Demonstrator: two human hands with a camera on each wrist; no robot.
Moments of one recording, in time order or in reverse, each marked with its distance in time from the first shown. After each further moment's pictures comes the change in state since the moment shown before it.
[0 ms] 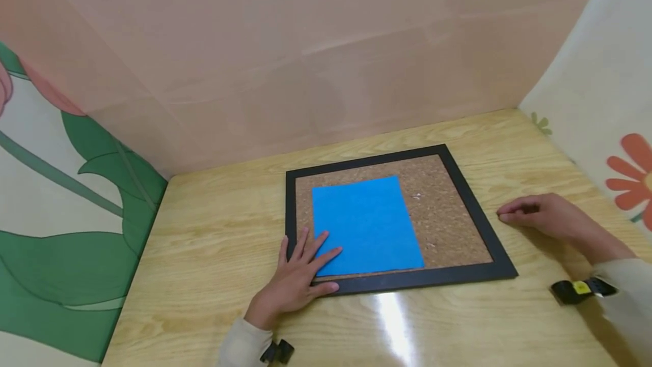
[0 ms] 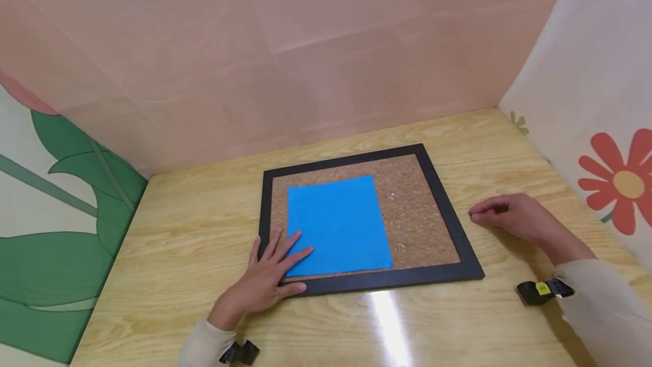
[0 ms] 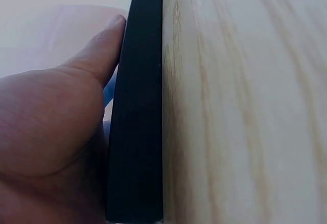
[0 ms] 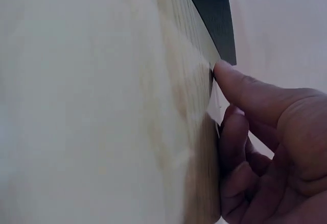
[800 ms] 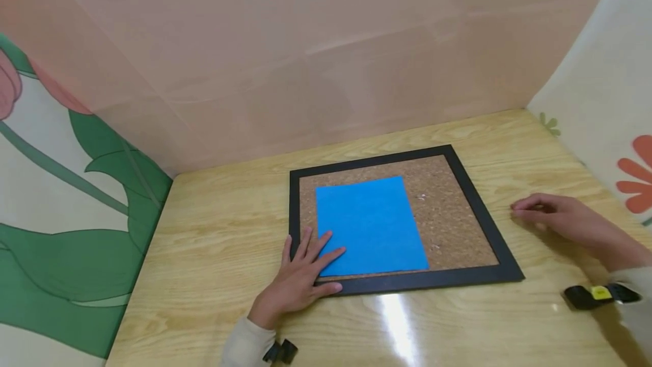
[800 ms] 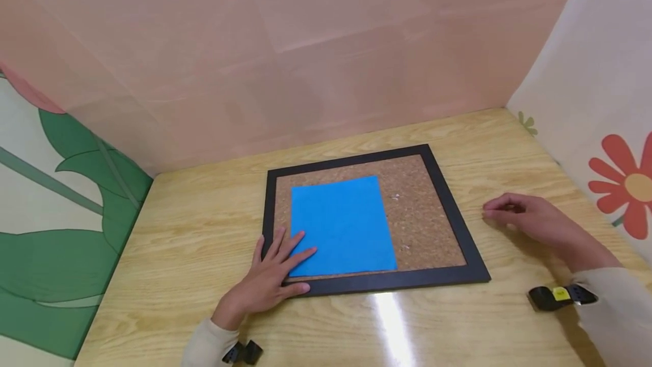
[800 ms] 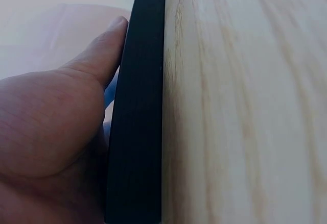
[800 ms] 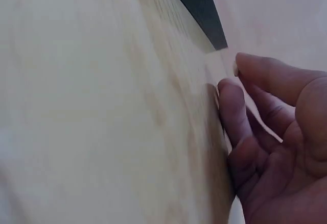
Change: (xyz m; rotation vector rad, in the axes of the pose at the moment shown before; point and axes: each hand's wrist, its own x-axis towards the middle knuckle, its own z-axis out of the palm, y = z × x) left_hand 0.000 -0.001 0.000 0.003 0.022 0.014; right_hand -0.002 0.020 0.001 0.220 -0.019 0.038
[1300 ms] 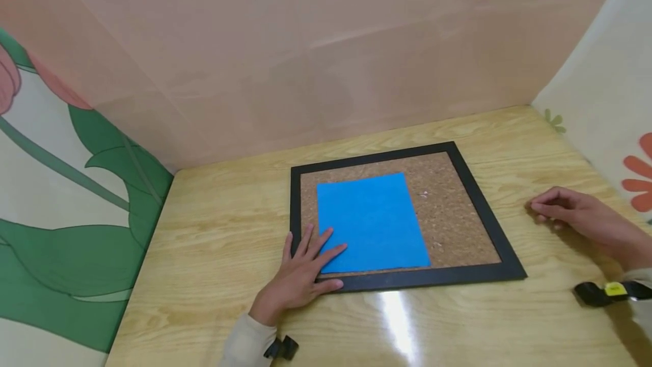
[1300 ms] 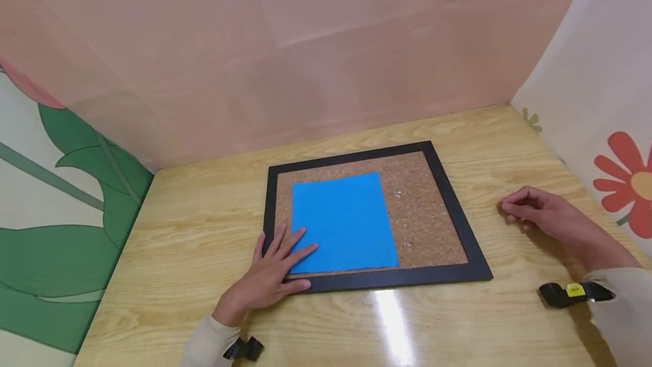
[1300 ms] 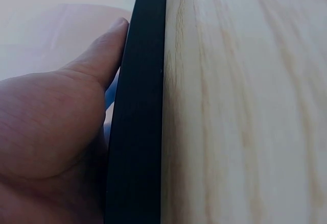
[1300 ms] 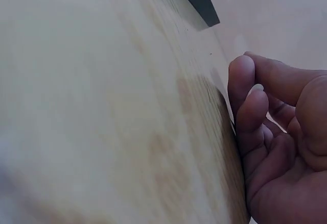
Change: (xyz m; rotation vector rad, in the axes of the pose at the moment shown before) left_hand 0.002 0.001 -0.002 0.009 -0.012 -0.013; right_hand 0.007 0.030 -0.006 0.243 0.042 0.002
